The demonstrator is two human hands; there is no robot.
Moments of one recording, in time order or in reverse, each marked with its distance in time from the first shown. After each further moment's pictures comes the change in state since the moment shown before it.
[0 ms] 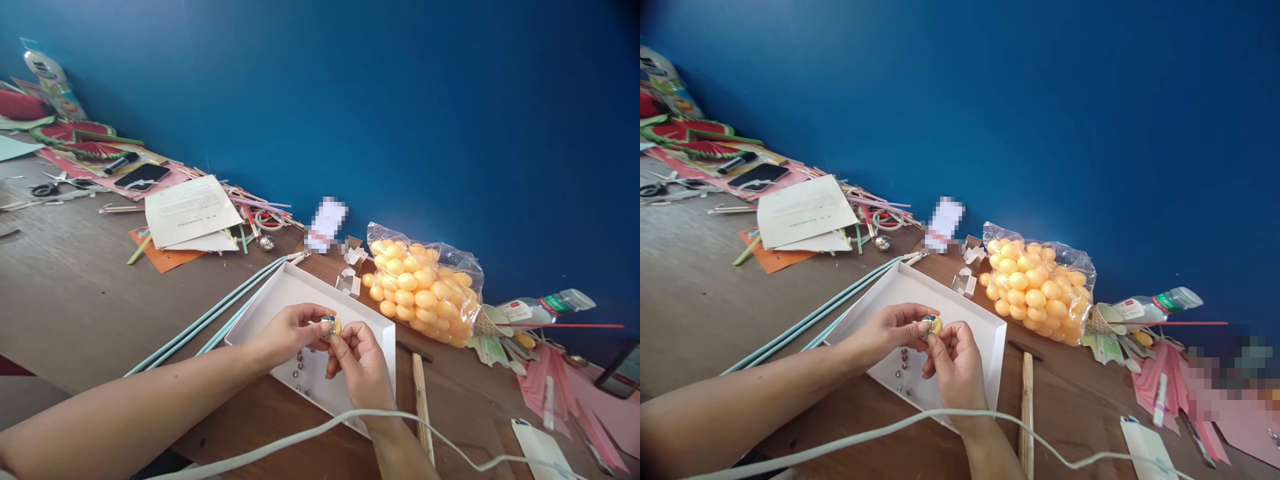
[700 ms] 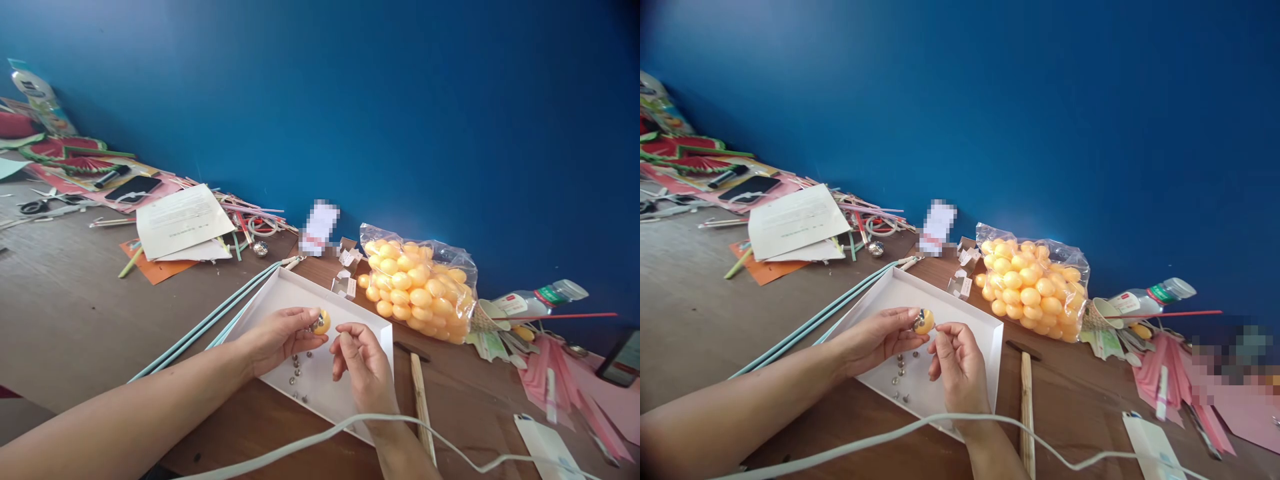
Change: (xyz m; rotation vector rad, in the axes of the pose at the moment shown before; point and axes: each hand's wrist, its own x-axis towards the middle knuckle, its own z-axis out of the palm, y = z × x) left_hand 0.010 0.000 -0.011 -0.312 0.009 -0.205; right_hand -0.004 -0.007 -0.005 -0.013 0.089 -0.042
